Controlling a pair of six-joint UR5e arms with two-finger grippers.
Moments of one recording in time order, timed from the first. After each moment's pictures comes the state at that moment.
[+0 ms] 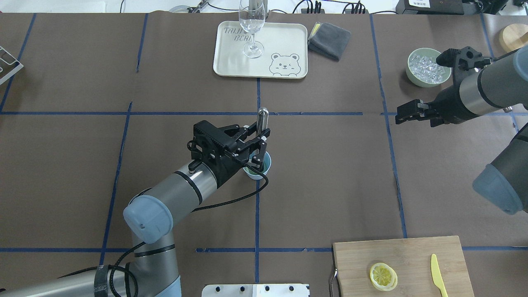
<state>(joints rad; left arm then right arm) -0.29 -2.13 -1.56 -2.81 -1.06 -0.61 0.91 -1.45 2.00 -1.31 2.10 1.00</state>
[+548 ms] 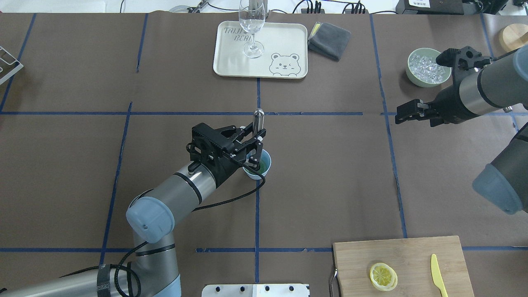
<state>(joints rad) -0.29 -2.13 -1.52 -2.84 -1.03 -0.61 0.91 -1.45 2.00 -1.31 2.10 1.00</state>
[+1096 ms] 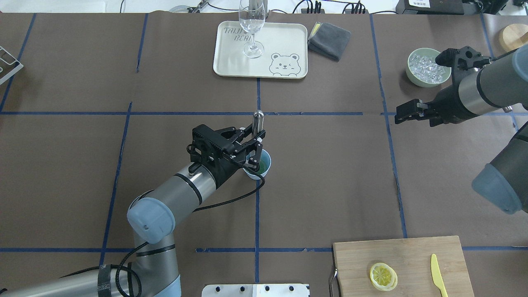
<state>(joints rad) -0.28 -2.13 -1.52 -2.85 -1.03 -0.61 0.91 -1.45 2.00 -1.31 2.10 1.00</state>
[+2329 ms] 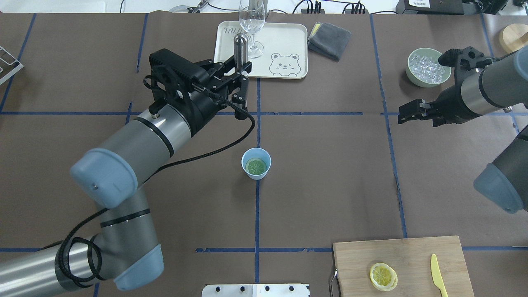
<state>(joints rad) -0.46 -2.12 -1.84 -2.49 -1.06 -0.59 0.91 -1.46 1.99 -1.31 2.10 1.00</state>
